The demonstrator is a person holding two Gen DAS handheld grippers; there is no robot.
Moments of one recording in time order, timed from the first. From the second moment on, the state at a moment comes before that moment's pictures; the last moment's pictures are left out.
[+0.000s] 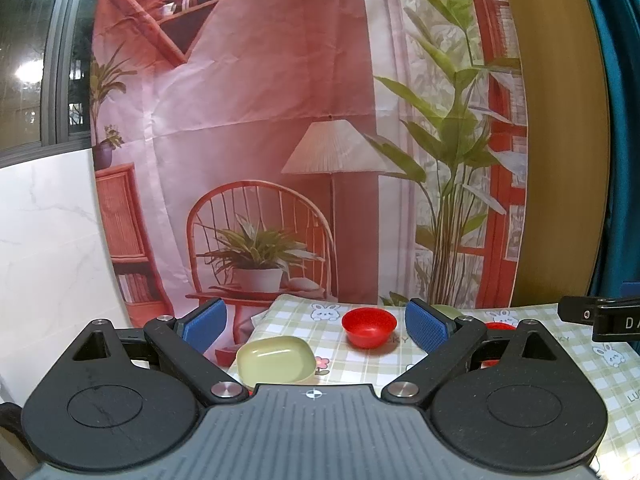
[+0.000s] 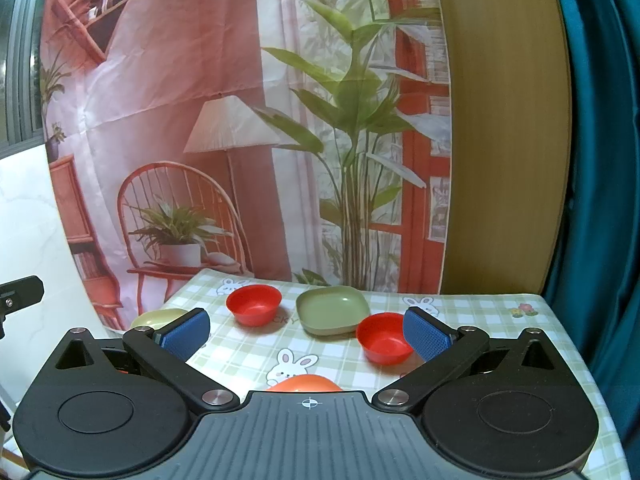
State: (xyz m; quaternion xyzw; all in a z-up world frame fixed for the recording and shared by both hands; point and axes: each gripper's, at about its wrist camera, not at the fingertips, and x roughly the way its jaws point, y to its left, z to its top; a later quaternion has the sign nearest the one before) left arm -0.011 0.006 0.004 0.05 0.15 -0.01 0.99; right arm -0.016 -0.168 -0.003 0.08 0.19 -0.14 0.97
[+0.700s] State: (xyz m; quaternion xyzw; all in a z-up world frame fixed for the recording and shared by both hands) left arm -0.013 0.006 0.007 0.04 0.14 -0.01 0.99; right arm -0.016 -0.168 0.000 0.08 0.19 -0.14 0.97
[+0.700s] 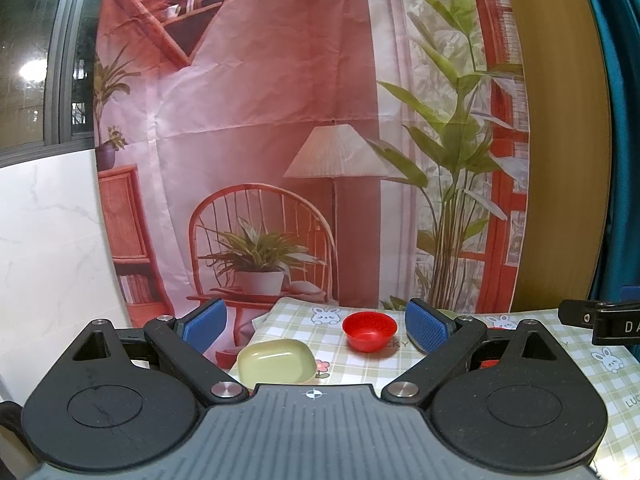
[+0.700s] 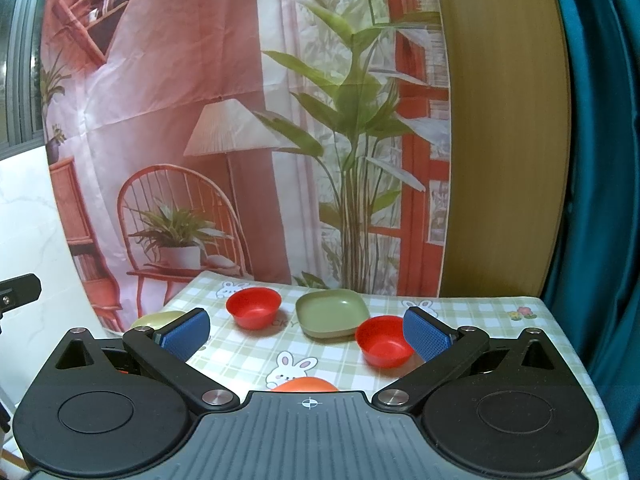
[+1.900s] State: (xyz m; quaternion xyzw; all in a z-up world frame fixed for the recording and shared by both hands) left arm -0.016 0.004 0.009 0.04 0.14 -0.01 0.99; right arm -0.017 -0.167 -0.001 0.08 0.19 -0.15 0.97
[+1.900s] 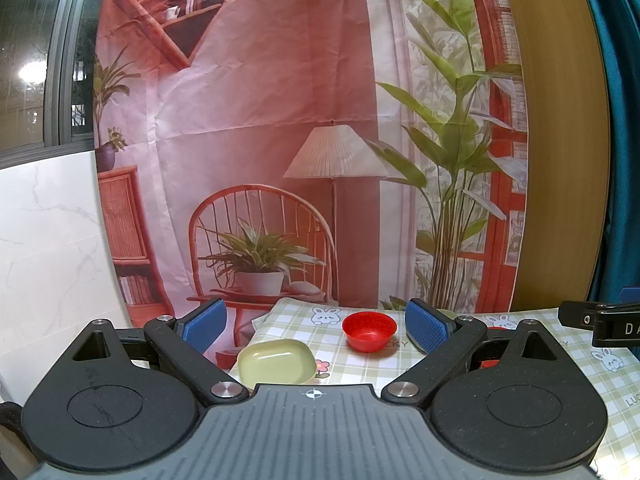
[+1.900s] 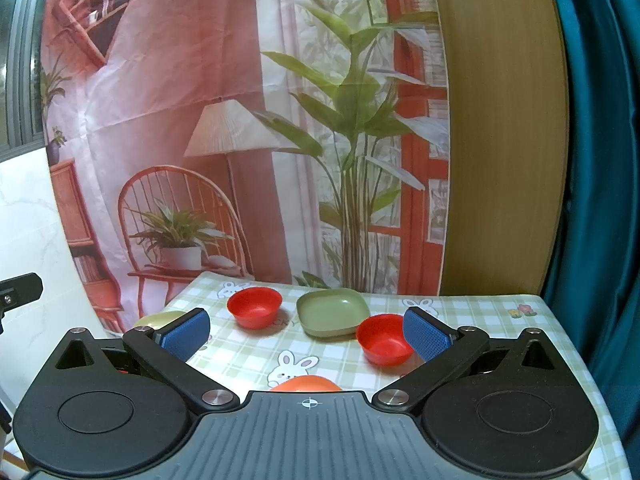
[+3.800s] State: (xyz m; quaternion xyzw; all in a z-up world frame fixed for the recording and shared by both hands) left arm 0.160 0.183 -0.179 -0.03 0.39 0.09 0.92; right arm 0.289 0.003 -0.178 0.01 0.38 0.18 0.91
